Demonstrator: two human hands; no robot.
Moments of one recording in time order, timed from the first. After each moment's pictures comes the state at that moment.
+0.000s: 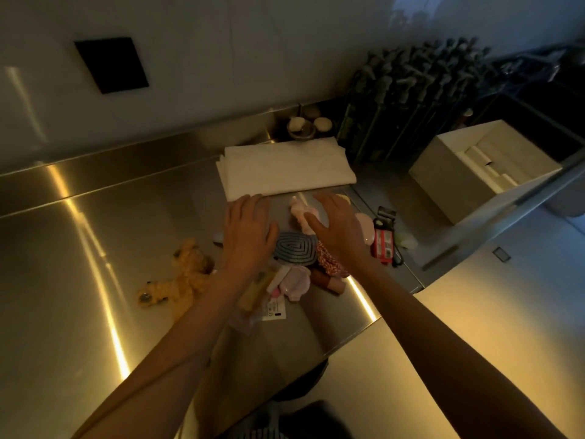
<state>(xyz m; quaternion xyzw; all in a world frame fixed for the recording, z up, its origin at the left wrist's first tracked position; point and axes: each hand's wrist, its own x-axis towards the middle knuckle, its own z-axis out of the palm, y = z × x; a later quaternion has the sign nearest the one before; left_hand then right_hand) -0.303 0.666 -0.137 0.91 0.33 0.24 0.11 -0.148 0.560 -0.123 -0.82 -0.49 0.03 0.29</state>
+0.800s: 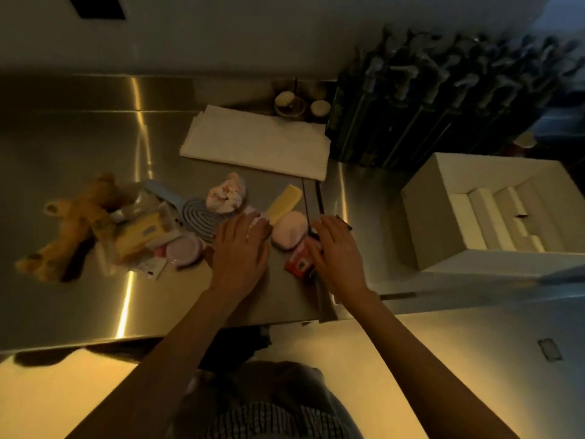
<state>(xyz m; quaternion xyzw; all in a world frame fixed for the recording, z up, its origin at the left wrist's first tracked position) -0.129 0.500 -0.190 0.85 0.49 0.21 0.03 0.068 0.442 -0.188 -0.72 -0.66 0.07 0.21</state>
